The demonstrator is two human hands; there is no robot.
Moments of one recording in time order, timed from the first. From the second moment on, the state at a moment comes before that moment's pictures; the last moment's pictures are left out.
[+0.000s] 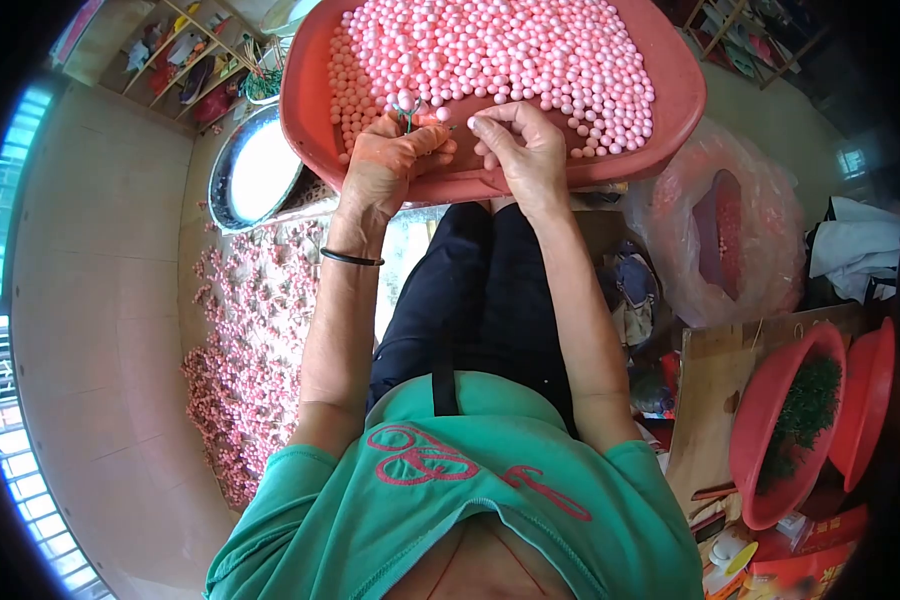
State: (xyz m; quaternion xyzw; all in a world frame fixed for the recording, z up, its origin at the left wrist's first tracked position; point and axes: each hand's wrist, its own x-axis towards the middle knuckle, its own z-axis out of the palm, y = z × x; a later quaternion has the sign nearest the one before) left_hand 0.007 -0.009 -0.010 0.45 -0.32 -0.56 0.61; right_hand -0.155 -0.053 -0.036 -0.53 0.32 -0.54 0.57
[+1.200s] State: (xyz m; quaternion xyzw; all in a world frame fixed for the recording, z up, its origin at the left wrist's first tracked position) left_hand 0.008 -0.009 -0.003 0.46 -0.35 -0.59 0.56; right_hand -0.150 -0.044 -0.043 -0.55 0.26 -0.58 0.54
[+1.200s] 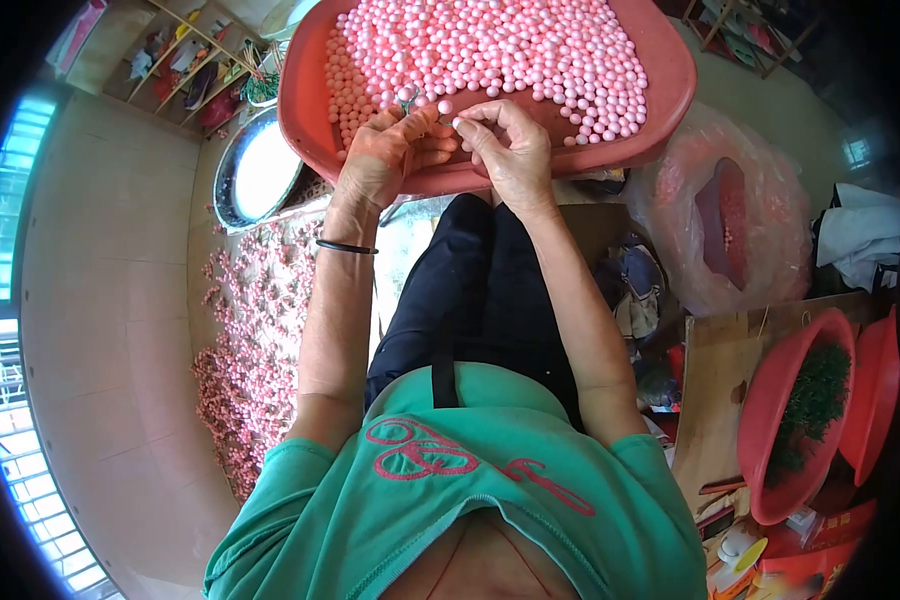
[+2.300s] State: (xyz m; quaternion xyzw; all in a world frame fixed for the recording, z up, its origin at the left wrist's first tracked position) left_hand -0.009 -0.002 -0.001 0.55 -0.41 -0.46 0.56; right_hand -0.151 -0.042 -0.036 -0.55 0.31 -0.53 0.56
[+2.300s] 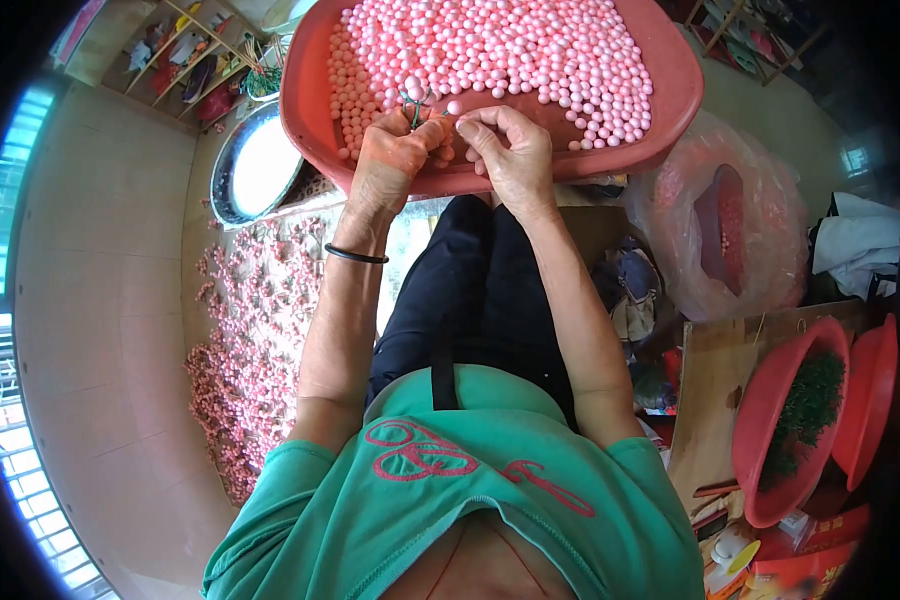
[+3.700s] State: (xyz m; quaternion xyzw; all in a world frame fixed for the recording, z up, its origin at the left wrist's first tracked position) left_hand 0.008 -0.007 -0.004 0.38 -0.34 -0.63 0.59; right_hand -0.150 -0.040 -0.040 -0.57 0.29 -0.56 0.52
